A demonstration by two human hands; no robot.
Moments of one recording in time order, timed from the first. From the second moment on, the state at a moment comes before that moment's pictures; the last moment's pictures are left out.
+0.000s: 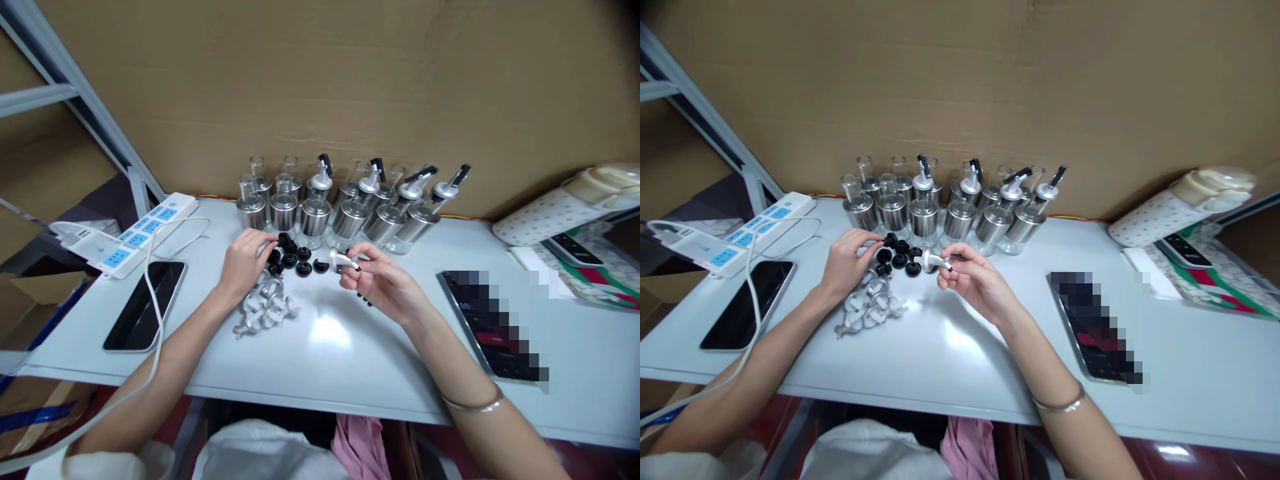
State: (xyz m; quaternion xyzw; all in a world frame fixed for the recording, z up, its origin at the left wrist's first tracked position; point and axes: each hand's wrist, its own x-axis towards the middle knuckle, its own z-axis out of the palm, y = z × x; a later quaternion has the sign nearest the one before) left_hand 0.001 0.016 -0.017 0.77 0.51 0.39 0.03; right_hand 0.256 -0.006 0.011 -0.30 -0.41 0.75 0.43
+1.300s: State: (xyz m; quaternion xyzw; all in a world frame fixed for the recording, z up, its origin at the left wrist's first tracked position) left_hand 0.035 -0.024 -0.003 0.71 0.42 0.49 0.28; right_hand 0.253 -0.007 0.007 -0.25 -0.42 0.78 0.39
